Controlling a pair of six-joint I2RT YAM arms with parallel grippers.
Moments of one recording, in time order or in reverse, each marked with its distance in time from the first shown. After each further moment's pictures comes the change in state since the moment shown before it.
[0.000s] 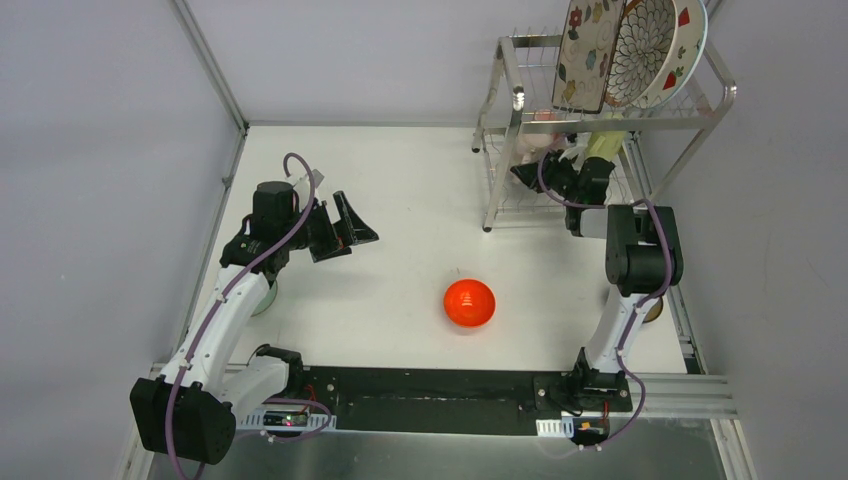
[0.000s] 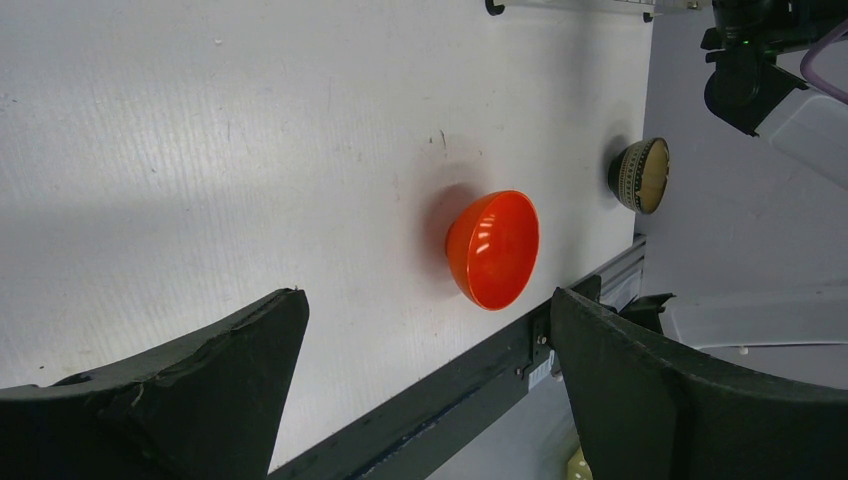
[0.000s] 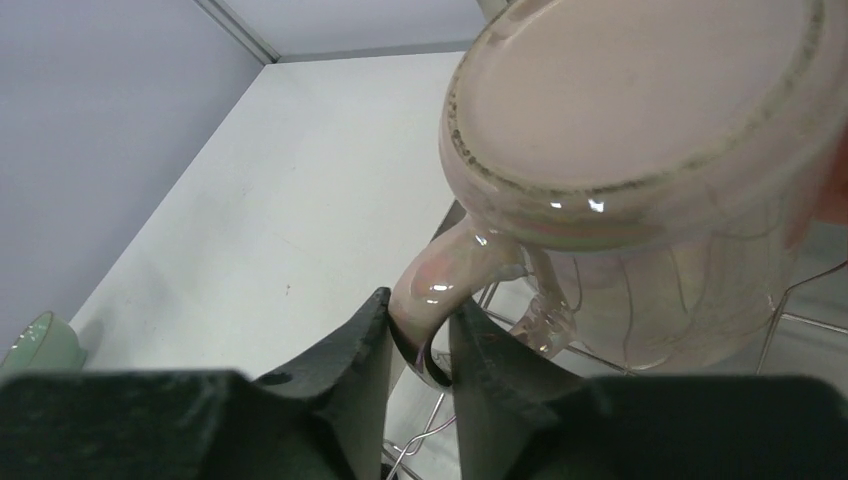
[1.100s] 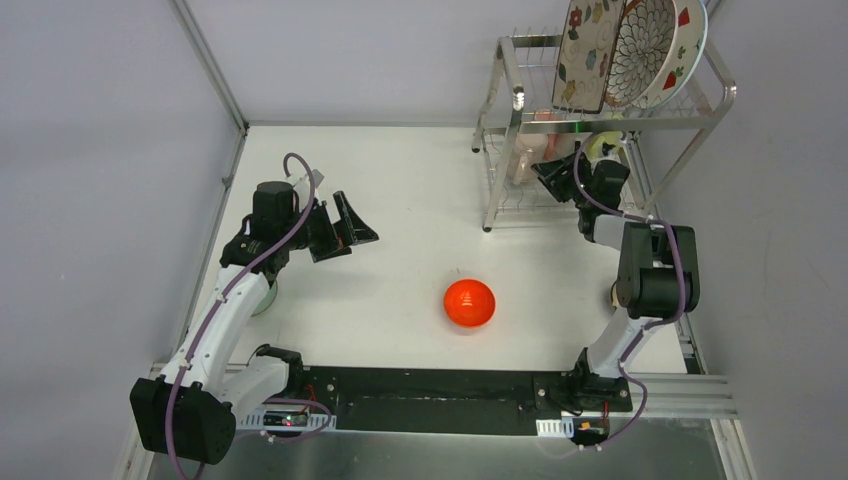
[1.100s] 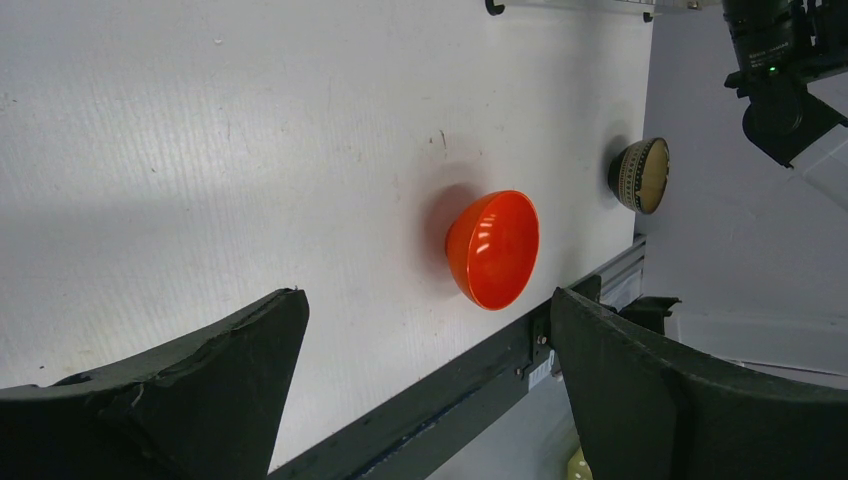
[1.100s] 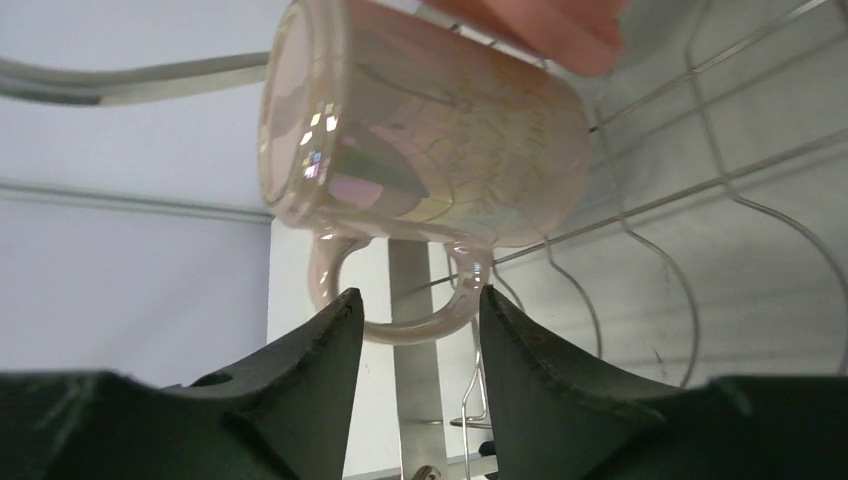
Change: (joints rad) left arm 0.000 0.000 0.000 0.000 0.000 0.000; right arm -0.048 -0.178 -0.085 -0.283 0.283 0.434
